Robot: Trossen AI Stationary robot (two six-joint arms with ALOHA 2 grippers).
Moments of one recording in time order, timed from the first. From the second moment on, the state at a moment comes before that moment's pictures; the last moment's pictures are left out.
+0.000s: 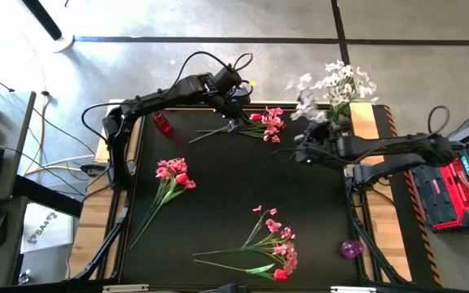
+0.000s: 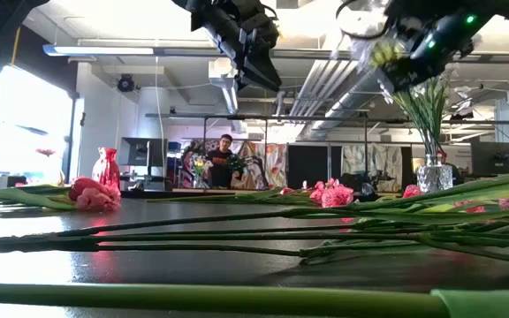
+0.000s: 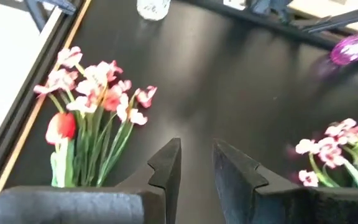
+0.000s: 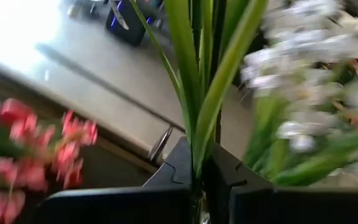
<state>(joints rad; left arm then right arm) 0.45 1.92 1.86 -0.82 0.33 0.11 -0.05 1.13 0.81 -0.85 1.28 0.61</state>
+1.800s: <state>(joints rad) 0.40 1.92 1.86 -0.82 0.18 0.03 -0.13 1.20 0.74 -0.20 1.35 0.32</state>
